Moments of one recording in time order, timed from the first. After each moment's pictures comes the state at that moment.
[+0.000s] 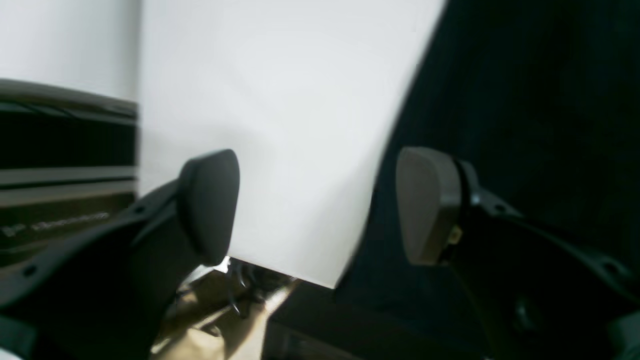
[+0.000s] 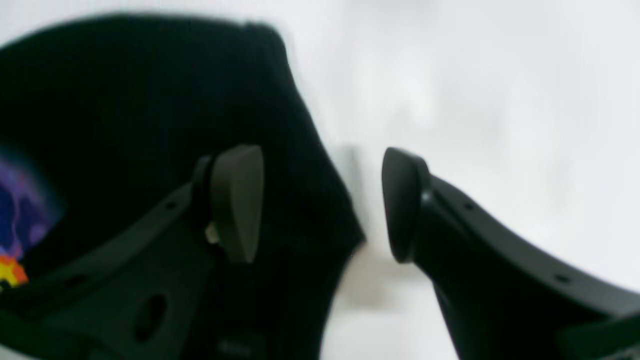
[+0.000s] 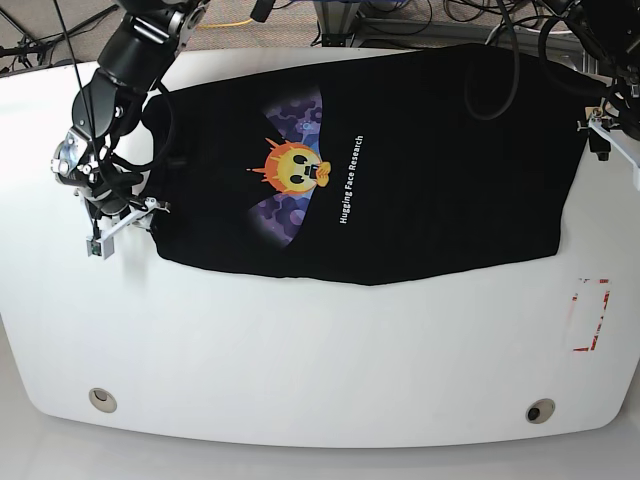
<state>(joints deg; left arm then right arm) 10.8 -12.0 -50.1 112.1 -8.5 -38.5 64.8 8.2 8.0 33.6 79.7 14.6 29.2 -55.9</state>
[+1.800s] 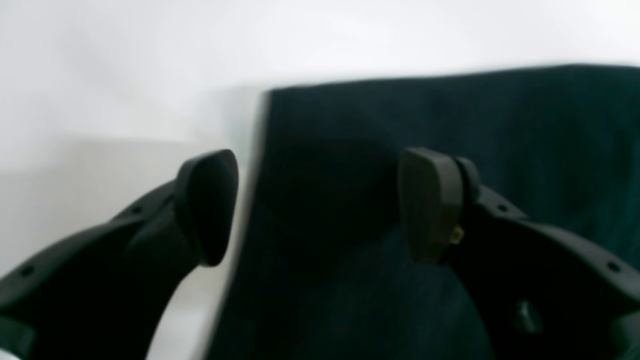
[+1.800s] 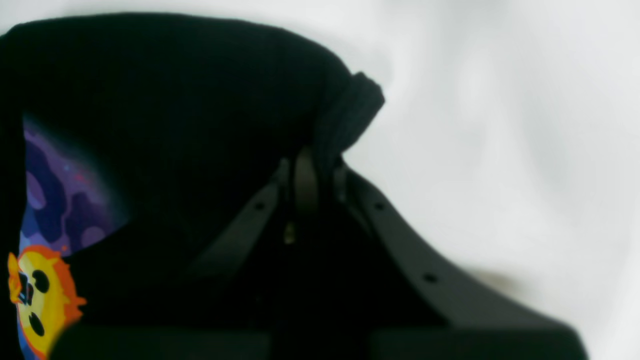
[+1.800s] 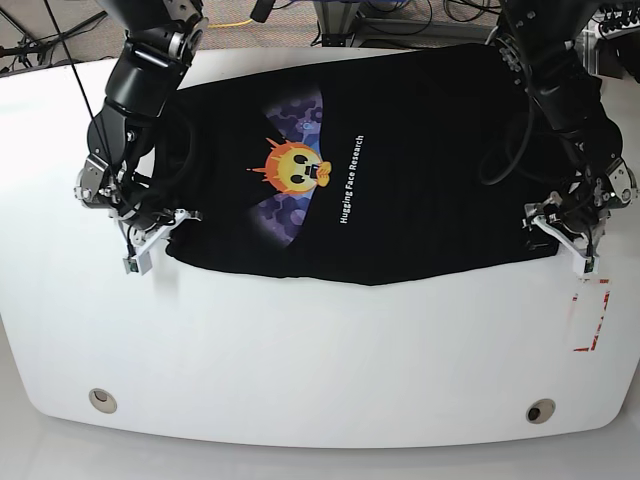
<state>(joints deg) -16.7 -14.4 -36.4 63.2 -7.9 -37.5 46.5 13.3 7.8 28.1 68.7 15.8 33.9 -53.6</state>
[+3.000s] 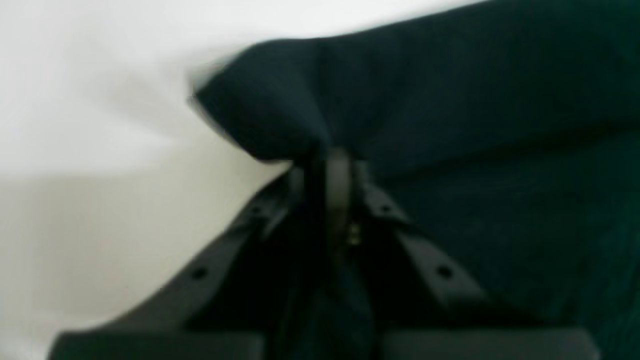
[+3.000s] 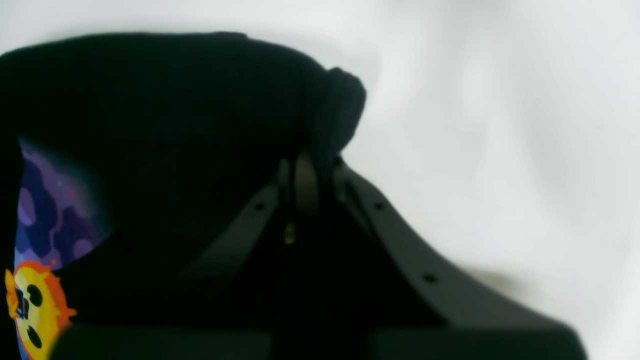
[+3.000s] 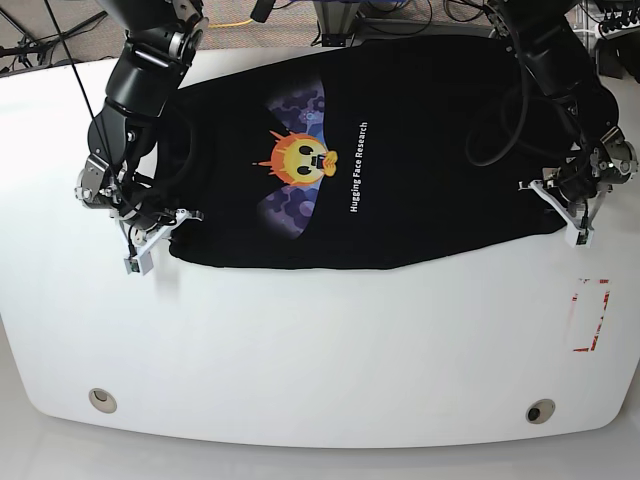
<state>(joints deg) -7.9 -12.2 -36.3 76.4 -9.3 -38.3 56.6 13.3 7.8 27.9 68.7 15.9 33.9 -53.8</state>
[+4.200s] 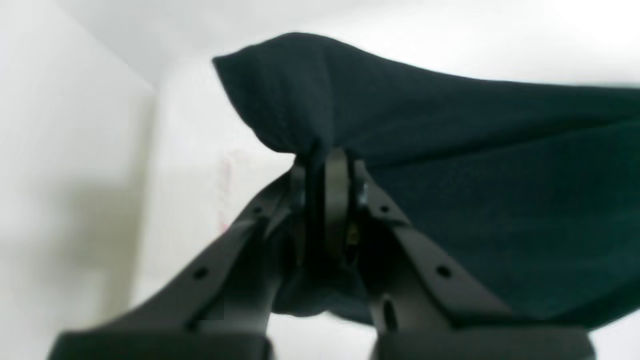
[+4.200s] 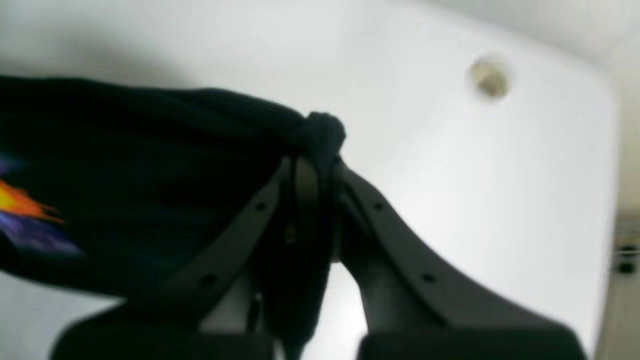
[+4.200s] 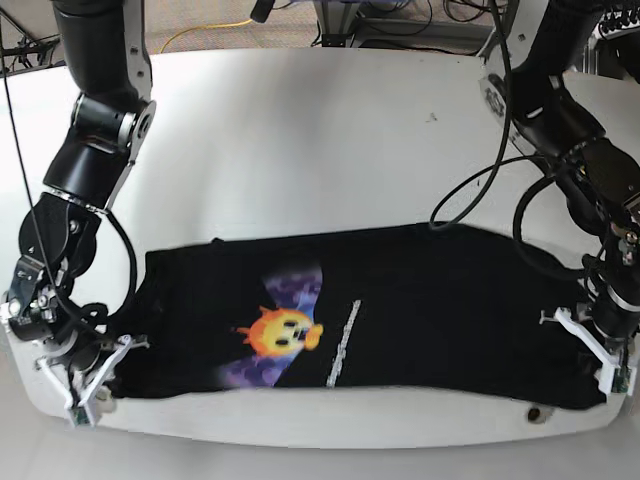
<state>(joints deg) -29.6 -9.7 -28.7 104.0 -8.0 -38.3 66.3 35.7 17.6 17.3 82.1 17.1 34.6 -66.6</state>
